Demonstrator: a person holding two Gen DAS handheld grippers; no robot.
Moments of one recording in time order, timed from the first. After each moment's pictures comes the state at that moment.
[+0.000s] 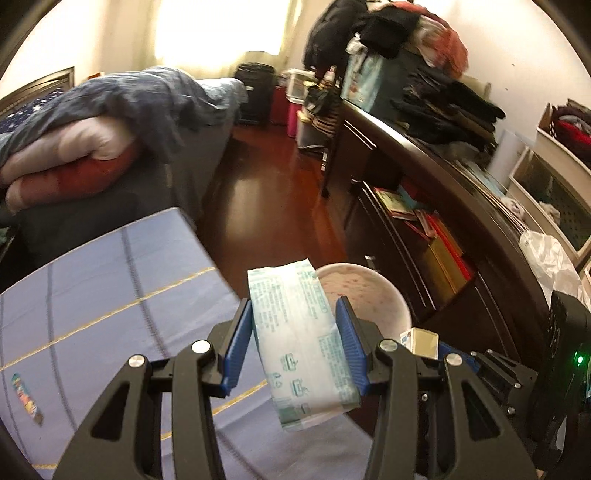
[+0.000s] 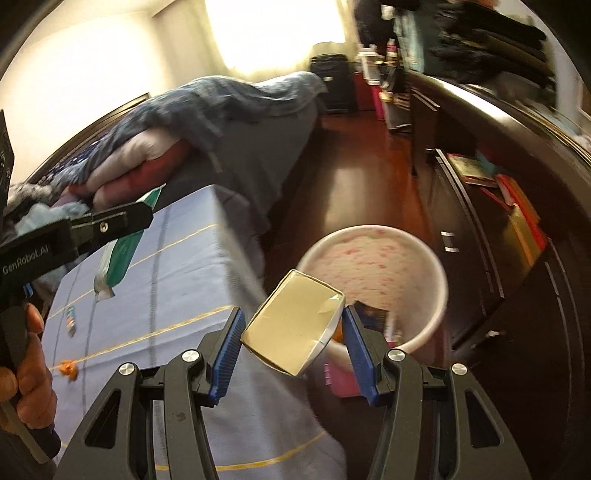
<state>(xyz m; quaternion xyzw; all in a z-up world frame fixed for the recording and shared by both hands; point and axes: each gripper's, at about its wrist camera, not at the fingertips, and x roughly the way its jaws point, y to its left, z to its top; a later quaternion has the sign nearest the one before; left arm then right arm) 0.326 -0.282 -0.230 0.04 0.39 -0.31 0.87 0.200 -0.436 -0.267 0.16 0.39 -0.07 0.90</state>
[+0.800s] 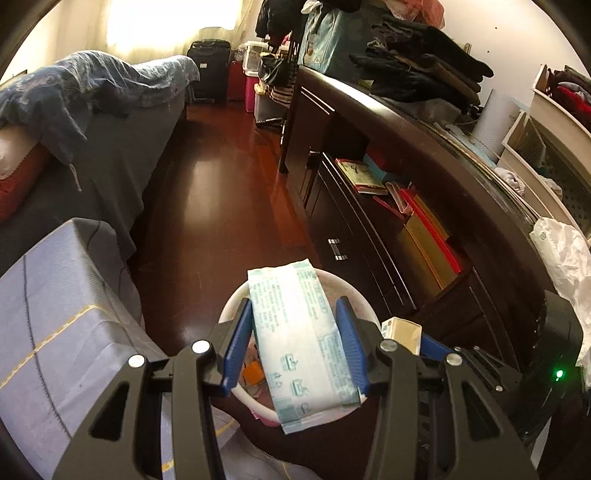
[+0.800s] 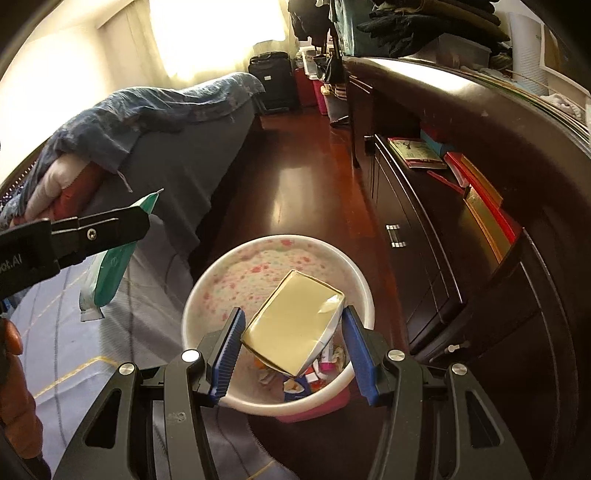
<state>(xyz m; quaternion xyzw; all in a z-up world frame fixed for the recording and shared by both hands) 0.369 -0.412 -0.282 0.06 0.43 -0.37 0.82 0.233 -0.526 -0.319 0.18 0.40 -0.16 0.89</state>
